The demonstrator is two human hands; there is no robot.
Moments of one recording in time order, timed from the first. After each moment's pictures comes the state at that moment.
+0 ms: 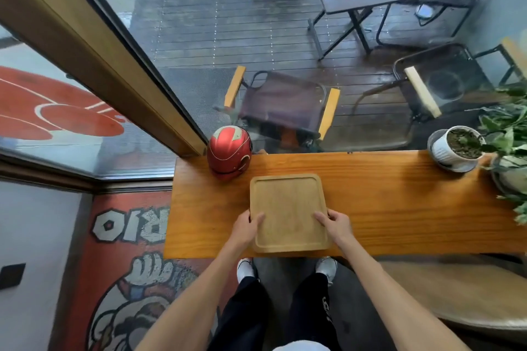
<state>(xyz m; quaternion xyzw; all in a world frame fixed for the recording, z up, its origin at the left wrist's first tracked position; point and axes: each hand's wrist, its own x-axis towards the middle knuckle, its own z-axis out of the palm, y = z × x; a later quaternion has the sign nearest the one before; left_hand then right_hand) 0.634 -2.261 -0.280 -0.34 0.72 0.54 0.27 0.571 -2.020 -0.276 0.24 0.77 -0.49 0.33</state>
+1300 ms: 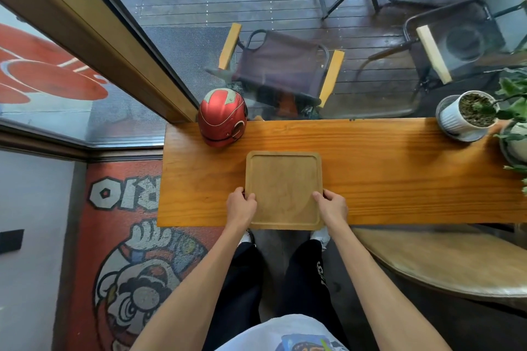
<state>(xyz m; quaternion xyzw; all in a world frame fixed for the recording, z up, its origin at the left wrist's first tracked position) 0.651 -2.239 -0.306 -0.43 0.75 0.44 0.24 0.598 -2.033 -0.282 0.35 0.78 -0.43 0.30</state>
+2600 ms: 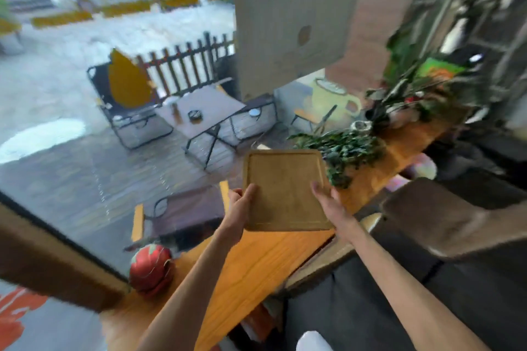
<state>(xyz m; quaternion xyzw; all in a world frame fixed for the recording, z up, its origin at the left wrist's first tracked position) 0.572 -2.090 0.015 -0.06 0.69 0.68 0.24 0.659 -1.887 0.034 0.28 0.67 -0.69 -0.03</state>
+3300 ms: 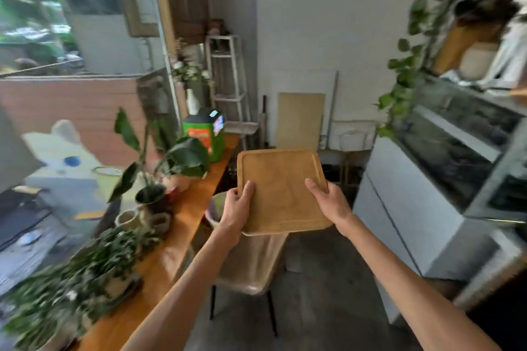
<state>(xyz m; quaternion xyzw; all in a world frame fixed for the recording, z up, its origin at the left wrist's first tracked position) 0.792 -1.491 0.126 0.28 0.66 0.58 0.38 0.992 -1.400 0.141 0.50 0.64 -0.48 -0.35</state>
